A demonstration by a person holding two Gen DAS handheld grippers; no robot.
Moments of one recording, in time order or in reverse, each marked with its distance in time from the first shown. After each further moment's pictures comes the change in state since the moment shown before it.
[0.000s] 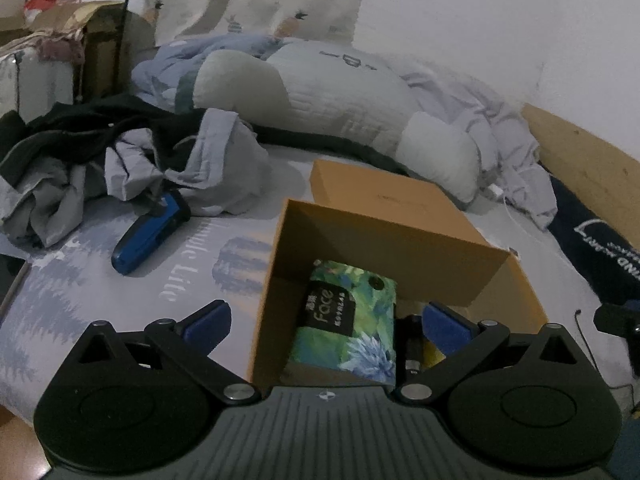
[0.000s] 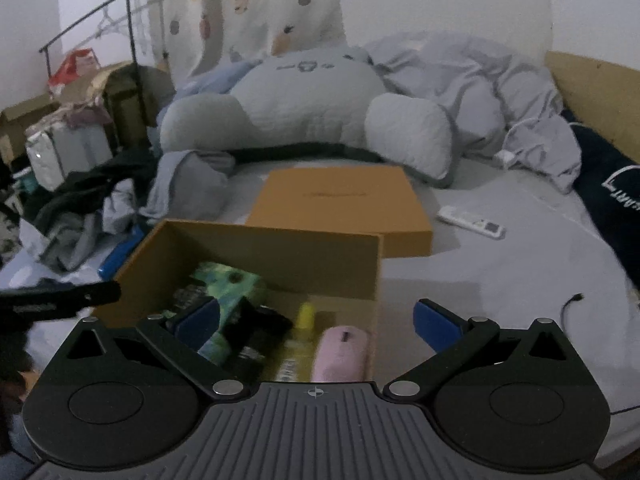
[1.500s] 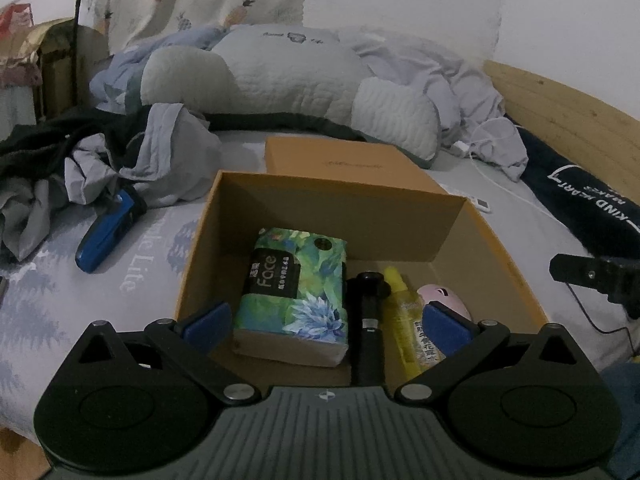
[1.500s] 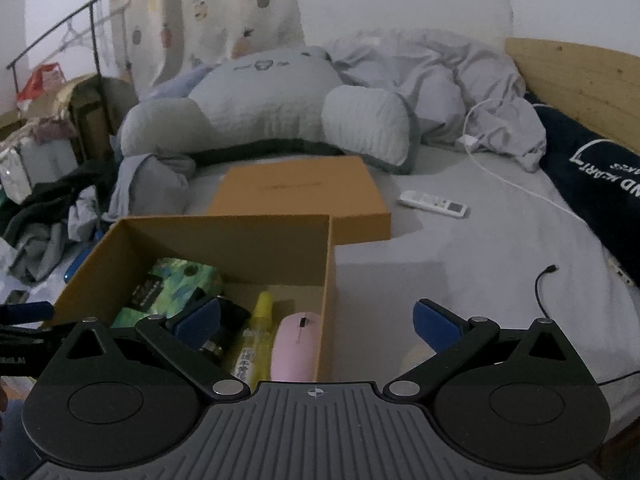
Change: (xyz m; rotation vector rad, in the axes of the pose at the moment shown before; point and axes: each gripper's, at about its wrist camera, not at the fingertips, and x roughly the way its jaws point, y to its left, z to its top) left arm 0.000 -0.042 -0.019 0.125 0.056 -0.037; right arm 0.006 -0.020 -0.025 0.074 -0.005 -0.076
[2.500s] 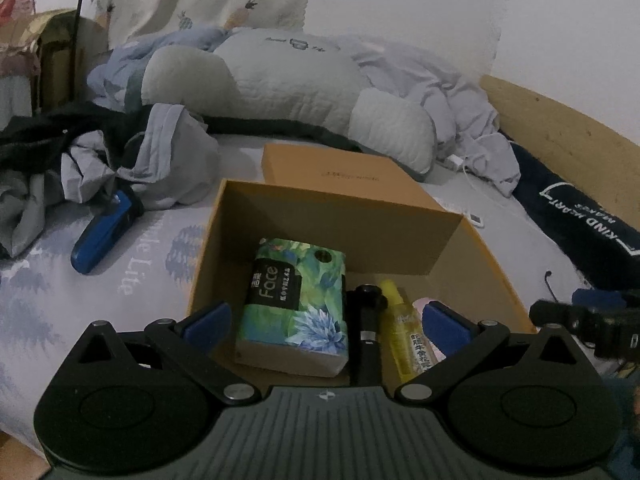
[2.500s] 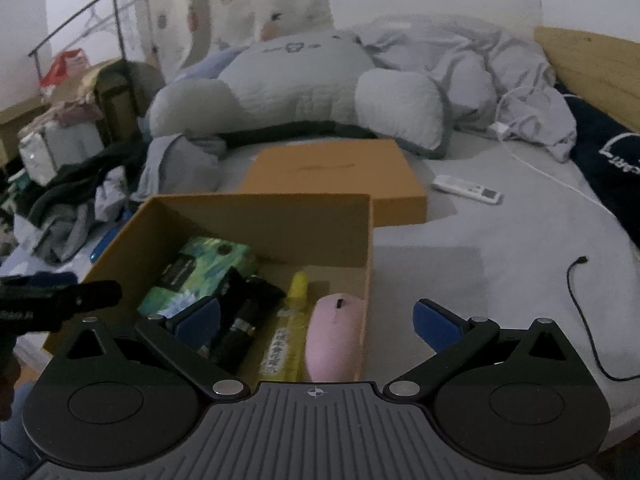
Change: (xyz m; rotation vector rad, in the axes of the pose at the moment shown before) left arm -0.003 0.016 0.006 -0.040 -0.021 -0.053; right arm 0.001 0.013 -0.005 -0.038 0.050 0.093
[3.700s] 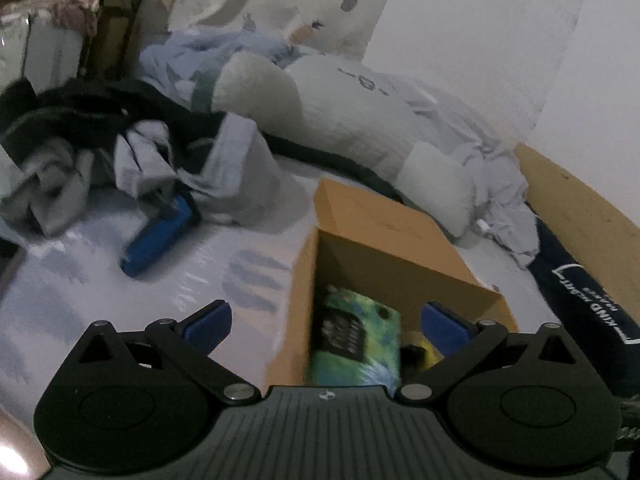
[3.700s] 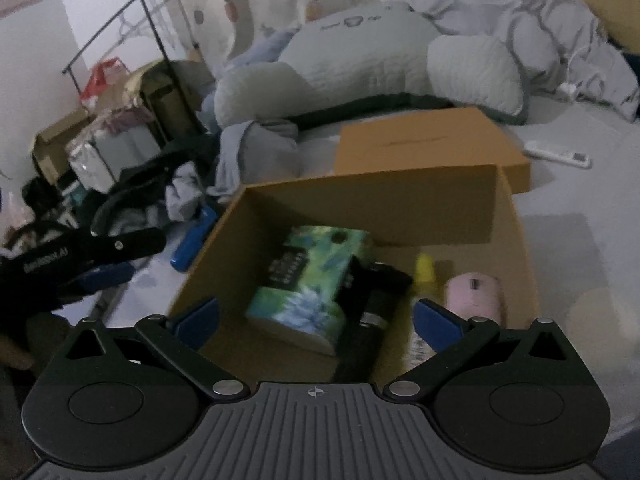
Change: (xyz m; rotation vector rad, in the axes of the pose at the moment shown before) left arm -0.019 0.091 0.027 -0.208 -0.088 0.016; right arm 0.029 0.070 0.011 0.121 0.068 0.217
